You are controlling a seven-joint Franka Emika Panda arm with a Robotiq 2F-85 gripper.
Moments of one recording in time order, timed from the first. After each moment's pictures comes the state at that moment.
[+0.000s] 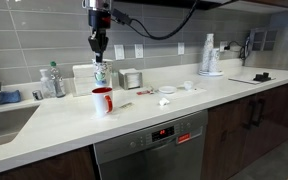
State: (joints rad) arm 0.25 0.24 0.31 -1.61 -0.06 2.08 -0.54
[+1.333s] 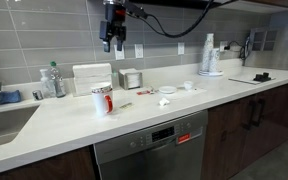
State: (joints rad) arm 0.20 0.17 0.25 -1.63 0.01 2.02 -0.39
